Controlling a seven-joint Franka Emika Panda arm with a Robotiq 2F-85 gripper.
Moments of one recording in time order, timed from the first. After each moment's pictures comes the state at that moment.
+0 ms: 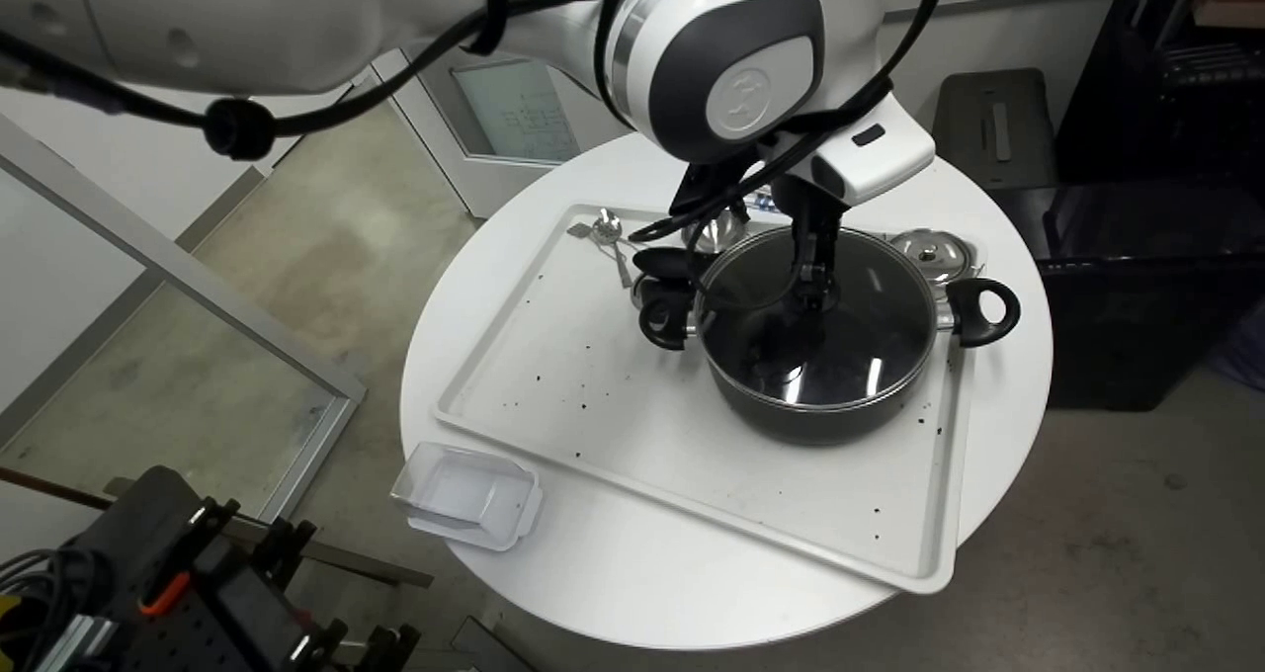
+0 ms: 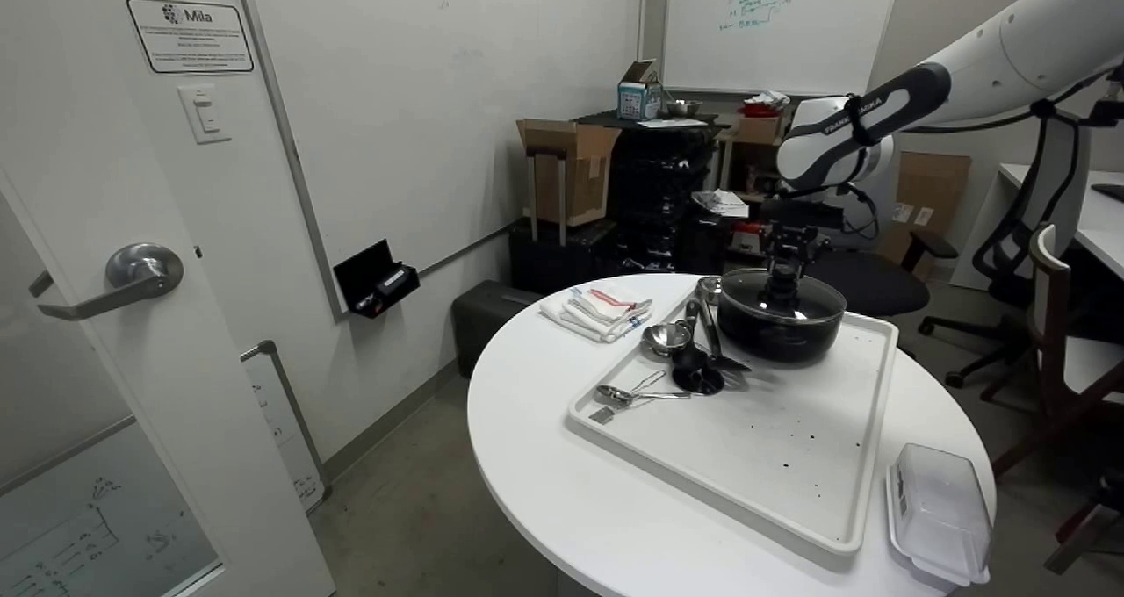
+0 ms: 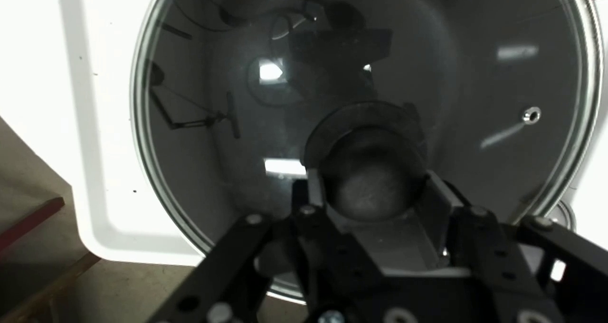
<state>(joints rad) -0.27 1.14 -0.25 -1.09 0.21 2.24 0.85</state>
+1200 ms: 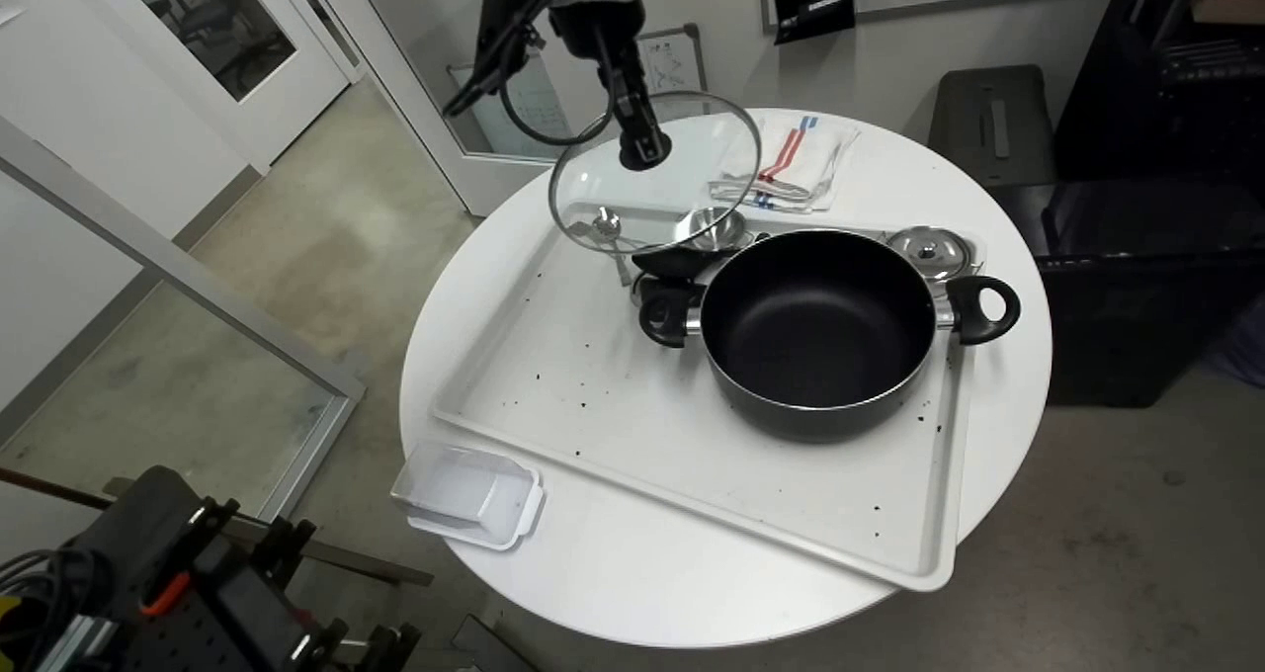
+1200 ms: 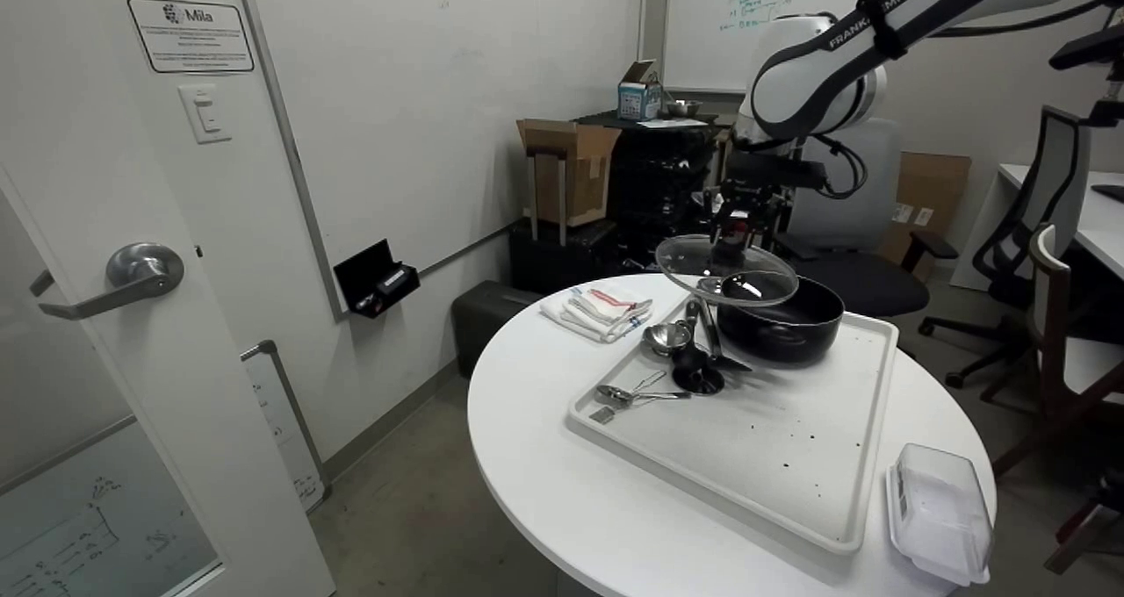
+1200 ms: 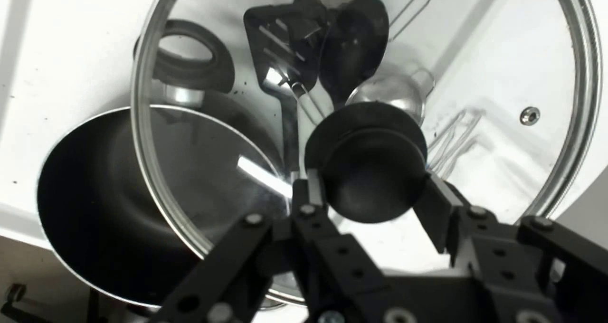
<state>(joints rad) -0.03 0.76 -0.17 -1.50 0.13 2.39 0.70</state>
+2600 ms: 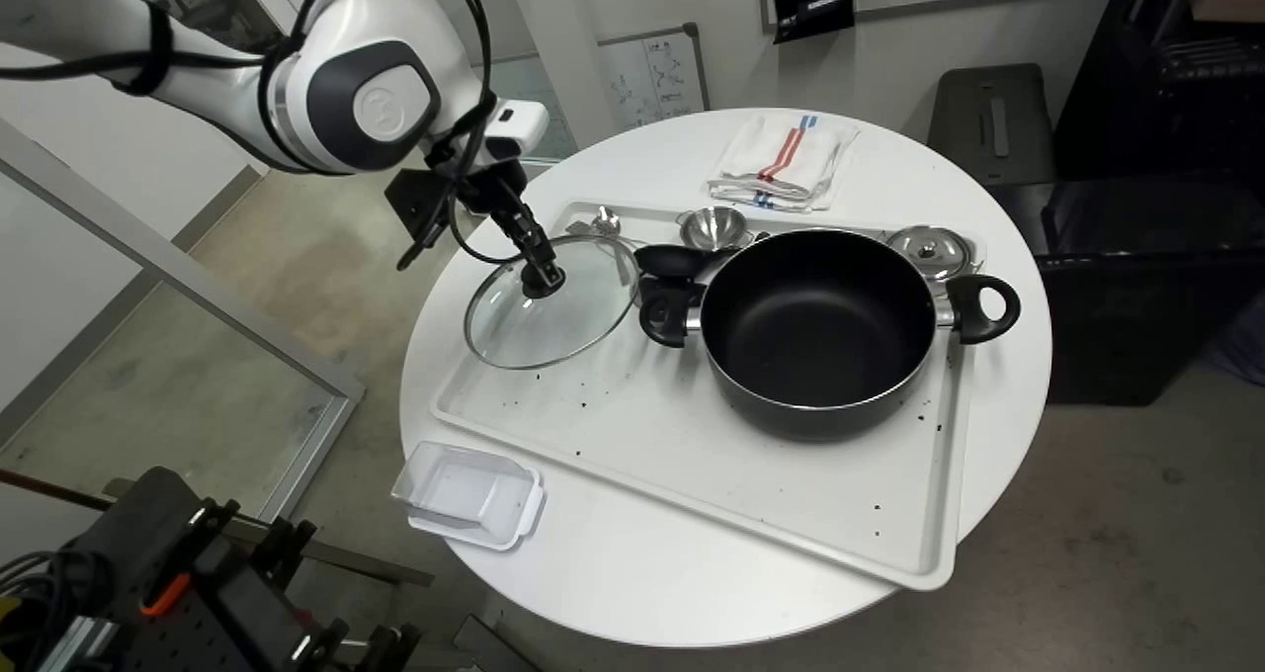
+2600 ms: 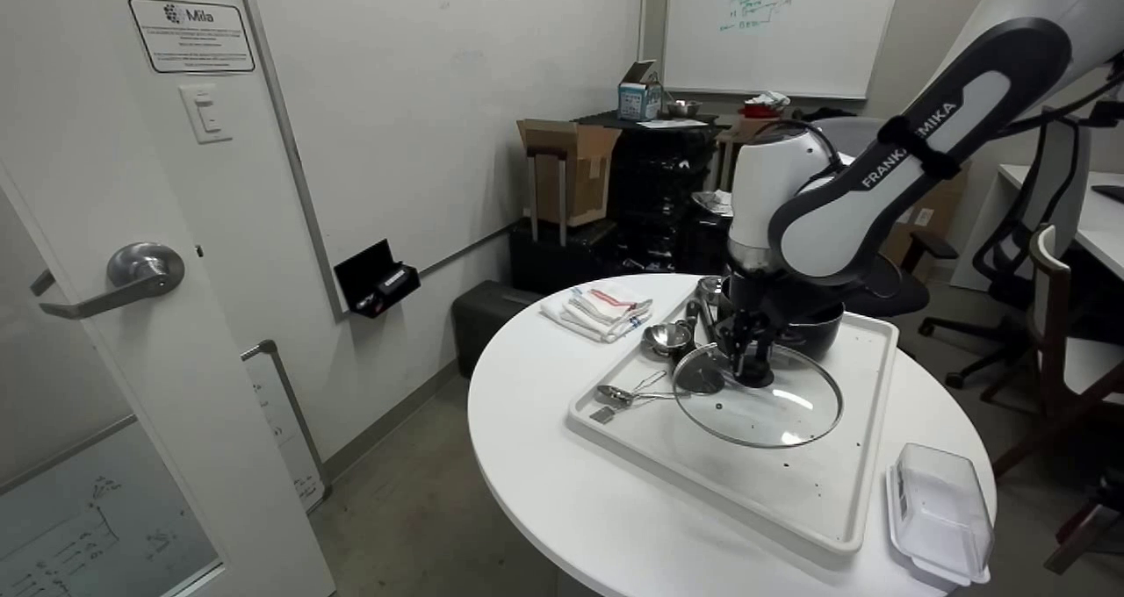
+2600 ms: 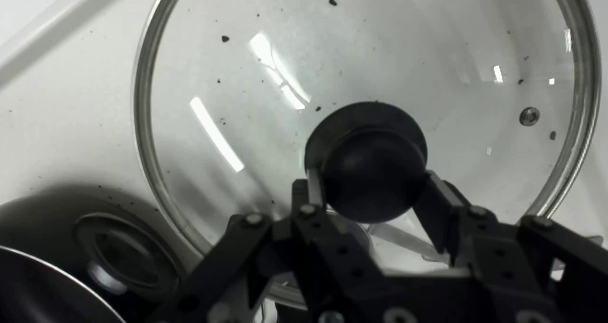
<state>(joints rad) 0.16 0.77 -0.14 -1.84 -0.03 2.57 0.47</state>
